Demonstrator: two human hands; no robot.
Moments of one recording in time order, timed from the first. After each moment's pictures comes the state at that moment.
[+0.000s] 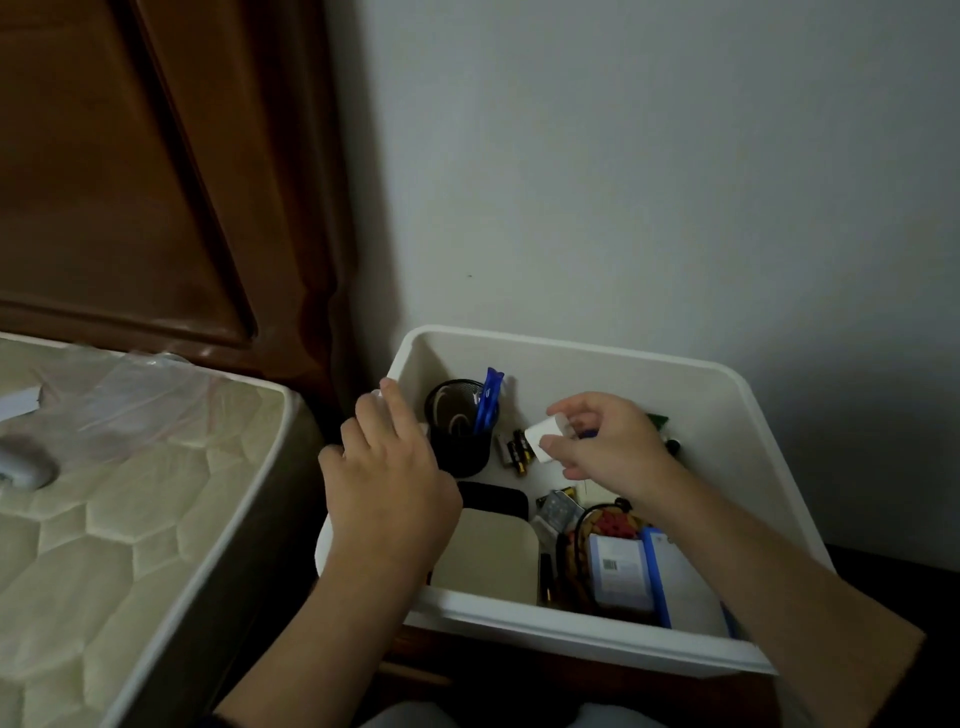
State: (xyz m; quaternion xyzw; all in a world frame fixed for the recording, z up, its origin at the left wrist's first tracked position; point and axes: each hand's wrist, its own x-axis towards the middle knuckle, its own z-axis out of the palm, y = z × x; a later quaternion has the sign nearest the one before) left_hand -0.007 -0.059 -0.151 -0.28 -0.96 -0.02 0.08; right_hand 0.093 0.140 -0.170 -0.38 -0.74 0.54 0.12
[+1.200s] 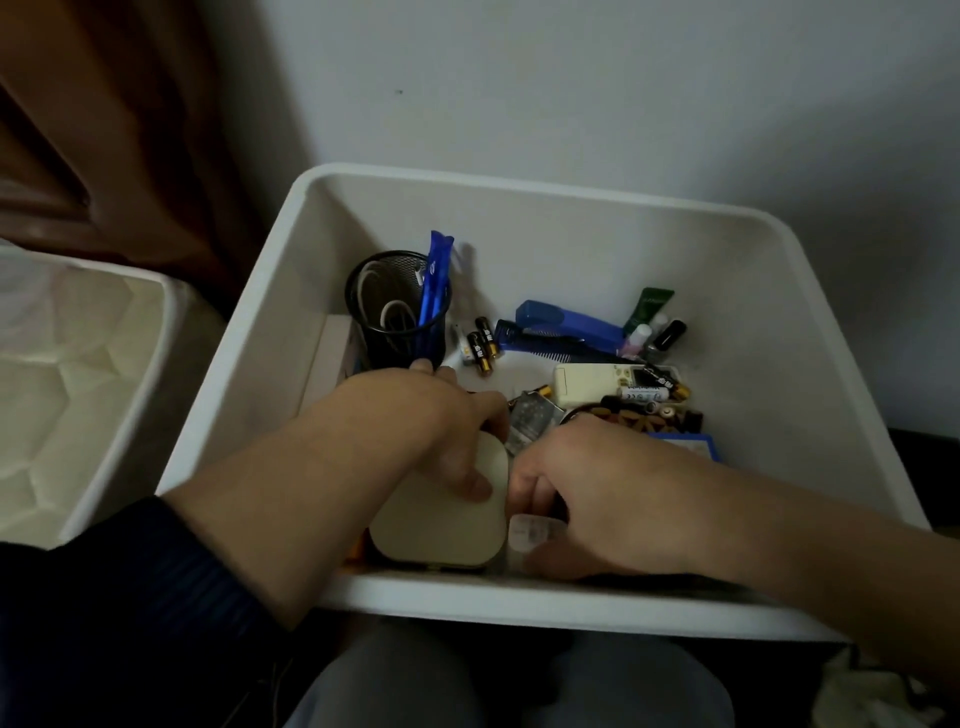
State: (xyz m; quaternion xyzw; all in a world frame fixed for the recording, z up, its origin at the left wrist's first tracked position) left_hand -0.022 0.029 -0.187 -0.53 -0.73 0.24 -0.36; right_hand 0.142 0.100 -0.174 -0.19 -0.88 0.34 -0.26
